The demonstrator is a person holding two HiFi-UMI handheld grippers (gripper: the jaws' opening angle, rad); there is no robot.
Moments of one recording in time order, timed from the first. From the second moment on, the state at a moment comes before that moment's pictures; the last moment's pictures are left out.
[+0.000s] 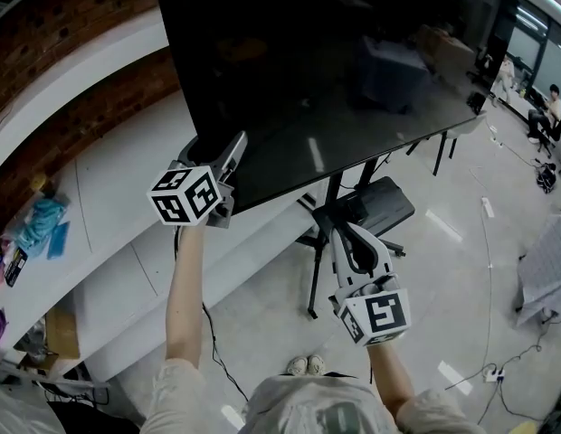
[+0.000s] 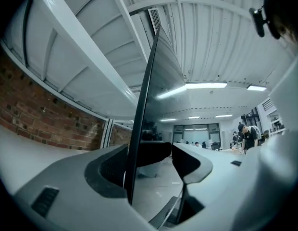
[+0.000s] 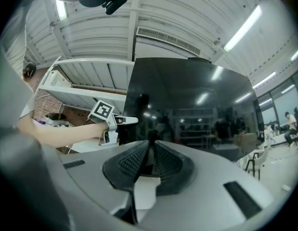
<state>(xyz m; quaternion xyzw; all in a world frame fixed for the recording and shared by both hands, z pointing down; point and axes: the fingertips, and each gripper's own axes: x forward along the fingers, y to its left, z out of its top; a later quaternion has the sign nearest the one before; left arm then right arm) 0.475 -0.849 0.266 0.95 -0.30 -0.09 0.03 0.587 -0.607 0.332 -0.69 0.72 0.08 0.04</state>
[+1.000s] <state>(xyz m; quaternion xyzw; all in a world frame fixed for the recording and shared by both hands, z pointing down) 0.497 -0.694 0.269 0.98 -0.19 -0.05 -0.01 0.548 -0.596 0.323 -0.70 0.71 0.11 0.04</state>
